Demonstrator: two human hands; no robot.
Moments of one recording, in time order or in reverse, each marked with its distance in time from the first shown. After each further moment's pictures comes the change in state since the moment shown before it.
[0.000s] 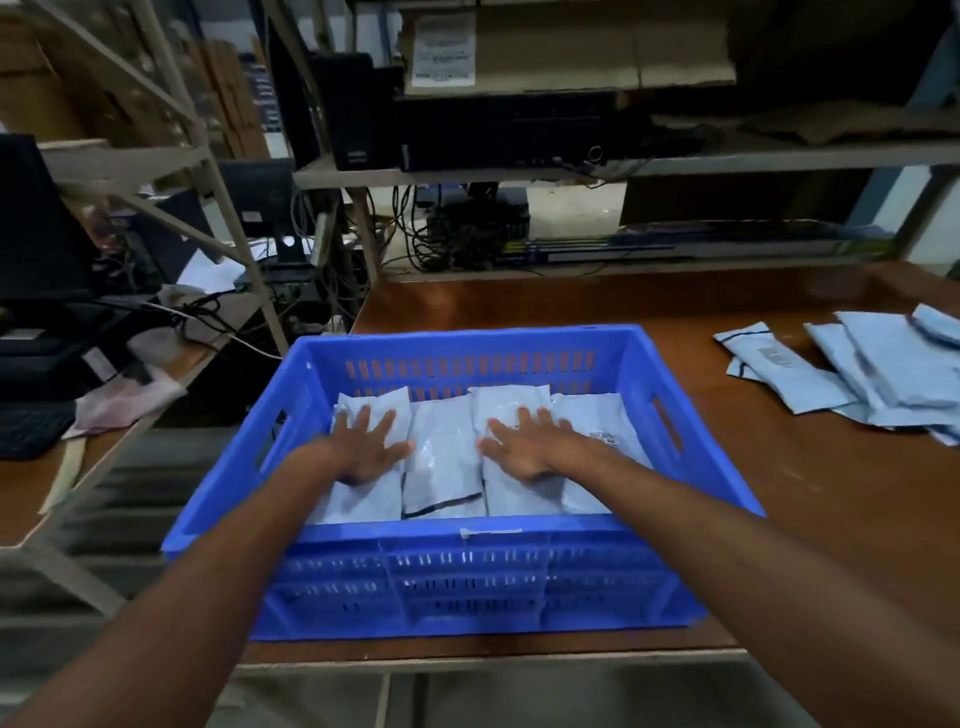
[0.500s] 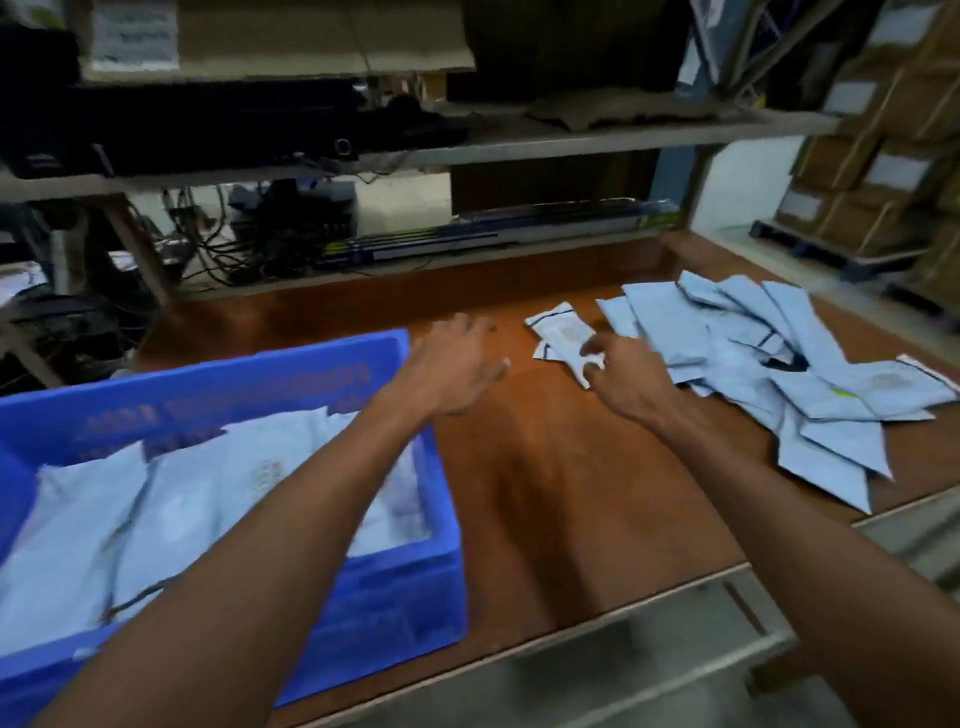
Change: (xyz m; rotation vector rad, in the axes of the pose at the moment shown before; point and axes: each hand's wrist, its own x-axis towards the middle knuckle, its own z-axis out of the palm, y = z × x) left_hand -0.003 0.386 -0.091 -0.159 0.540 0.615; right_hand -0.116 0.347 -0.033 0.291 0.741 0.359
